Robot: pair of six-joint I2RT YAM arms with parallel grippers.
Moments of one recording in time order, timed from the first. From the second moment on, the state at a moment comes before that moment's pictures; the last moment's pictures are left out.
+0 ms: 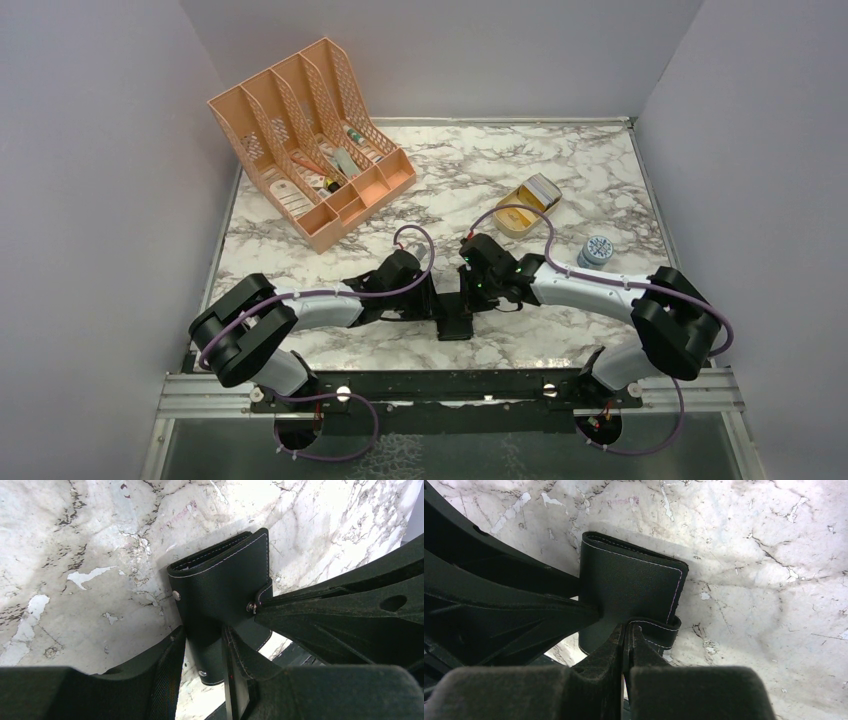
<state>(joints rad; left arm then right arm) -0.85 1.46 0.53 0.14 0.22 -0.94 0.88 1.47 0.80 -0.36 -0.08 0.69</state>
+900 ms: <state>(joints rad) -0.85 1.46 0.53 0.15 0.22 -0.94 0.88 1.53 0.81 -0.35 -0.08 0.70</state>
